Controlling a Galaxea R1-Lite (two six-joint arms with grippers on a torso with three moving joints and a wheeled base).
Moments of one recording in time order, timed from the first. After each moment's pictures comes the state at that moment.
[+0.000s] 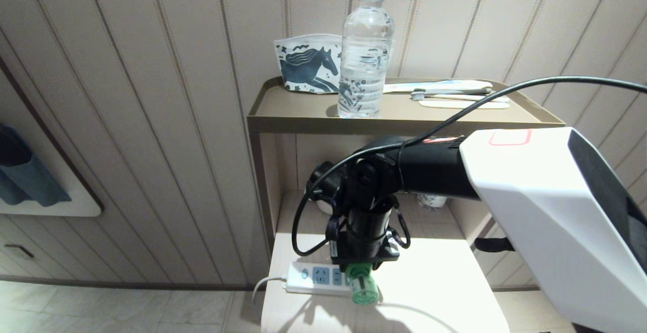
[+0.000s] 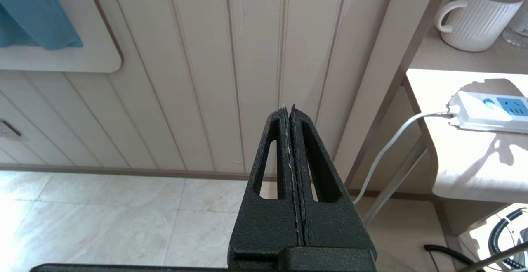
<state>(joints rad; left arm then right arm) 0.00 0.00 -0.03 0.09 0.00 0.01 0.73 2.35 -1.92 1.03 -0.10 0.71</state>
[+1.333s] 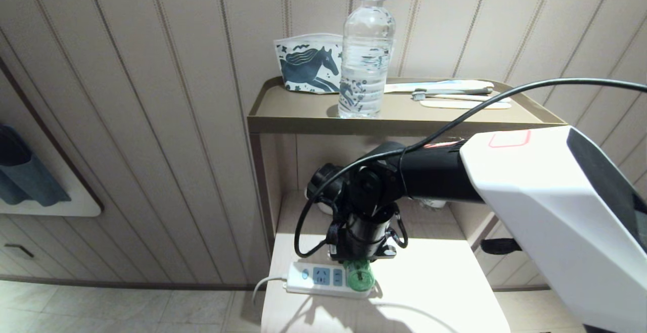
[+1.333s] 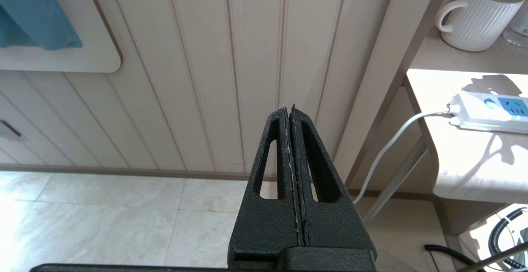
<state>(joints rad) 0.00 0.00 -0.03 0.09 0.00 0.01 0.75 2.32 -1.80 0.92 -0.16 0.72</state>
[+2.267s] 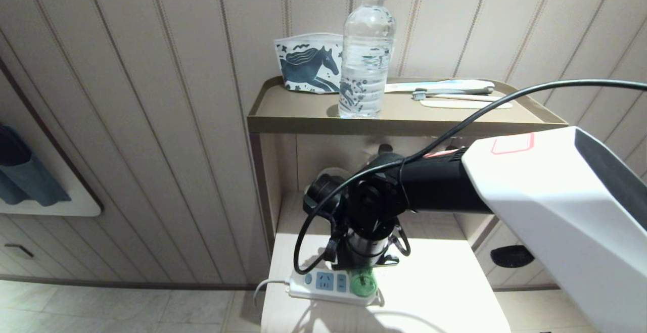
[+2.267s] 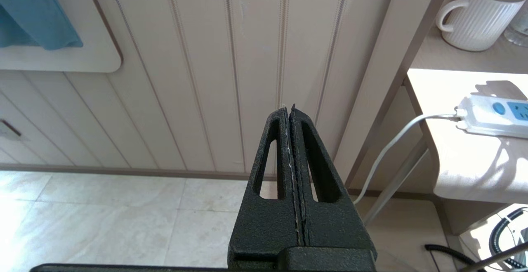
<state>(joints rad) 0.00 0.00 -0.03 0.09 0.00 0.01 0.79 2.27 -1.70 0.86 -0.25 0.74</state>
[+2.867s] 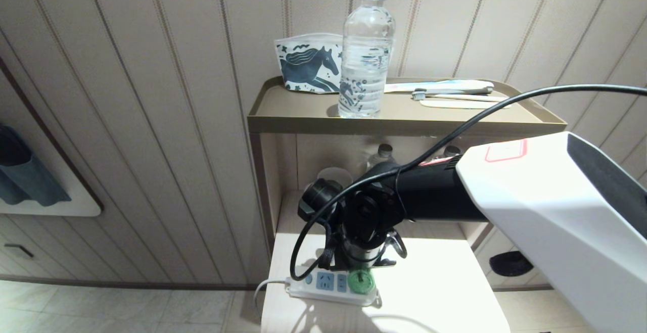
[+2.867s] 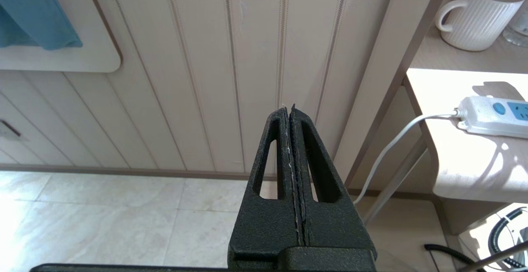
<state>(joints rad) 0.00 0.00 -0.03 0.09 0.00 0.01 0.79 2.28 -1.66 0.76 -0.33 0.75</state>
